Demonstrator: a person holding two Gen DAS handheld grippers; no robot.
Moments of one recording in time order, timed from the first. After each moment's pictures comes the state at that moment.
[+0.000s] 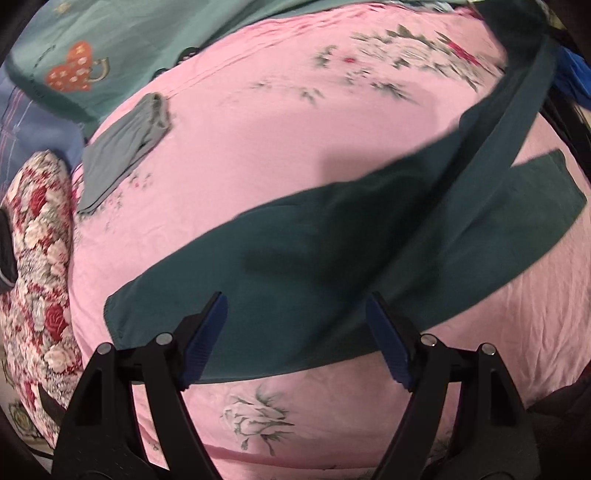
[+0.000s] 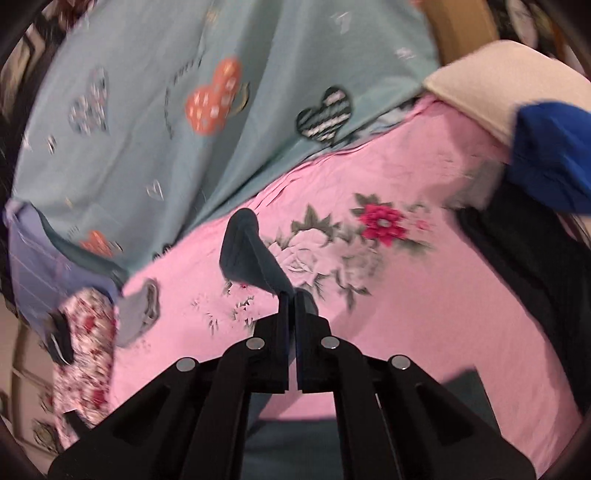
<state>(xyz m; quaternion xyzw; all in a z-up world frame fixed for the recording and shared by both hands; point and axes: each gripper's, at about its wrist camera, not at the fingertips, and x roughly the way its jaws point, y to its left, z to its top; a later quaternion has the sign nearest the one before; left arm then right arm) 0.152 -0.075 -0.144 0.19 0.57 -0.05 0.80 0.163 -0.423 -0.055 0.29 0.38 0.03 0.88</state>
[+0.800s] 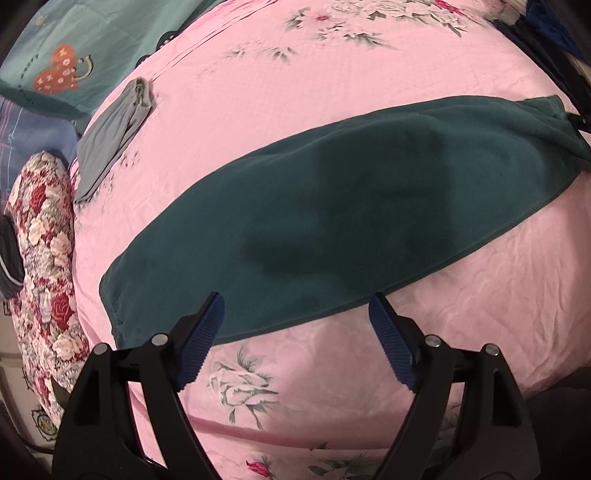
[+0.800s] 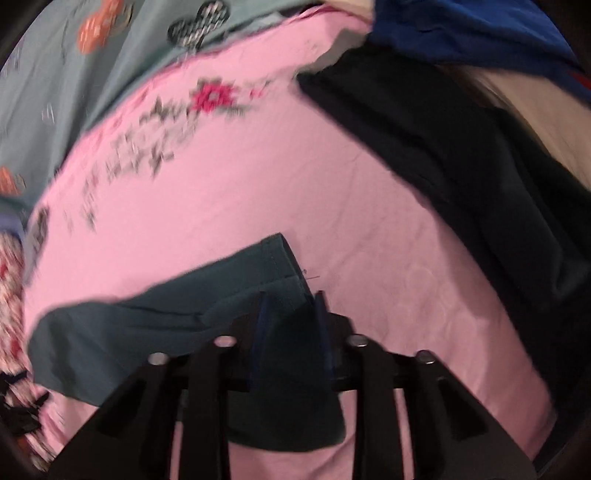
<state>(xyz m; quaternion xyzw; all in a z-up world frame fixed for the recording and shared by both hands) 0.122 -0.085 -0.166 0.22 0.61 -0.02 0.76 0.107 -0.485 -0.203 0.18 0.54 -0.07 0.82</state>
